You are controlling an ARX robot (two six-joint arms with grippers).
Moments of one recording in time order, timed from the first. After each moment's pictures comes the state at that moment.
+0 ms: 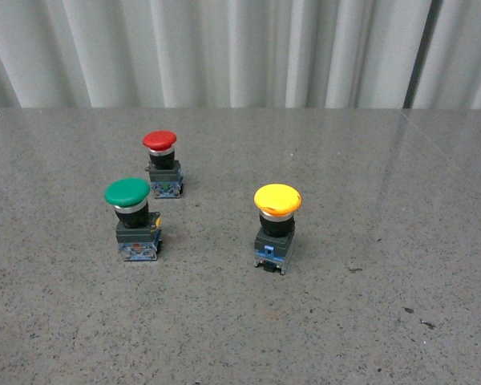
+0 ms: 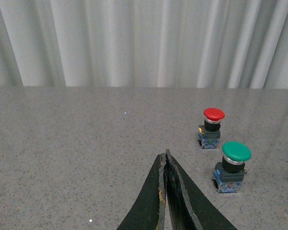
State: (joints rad) left arm 0.00 0.23 0.11 0.11 0.00 0.00; right arm 0.00 0.00 0.01 0.00 0.00 0.01
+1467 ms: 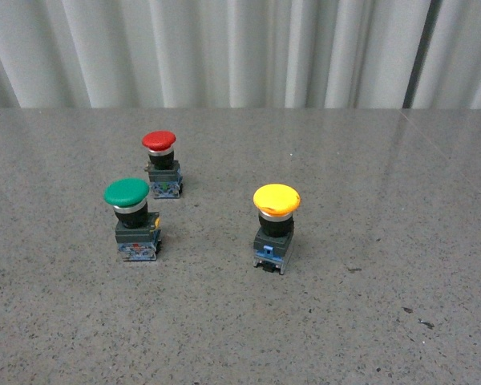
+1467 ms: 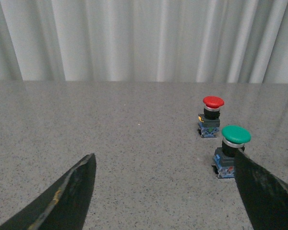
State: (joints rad) left arm 0.00 0.01 0.02 0.00 0.00 0.00; right arm 0.00 0.00 0.01 0.00 0.00 0.01
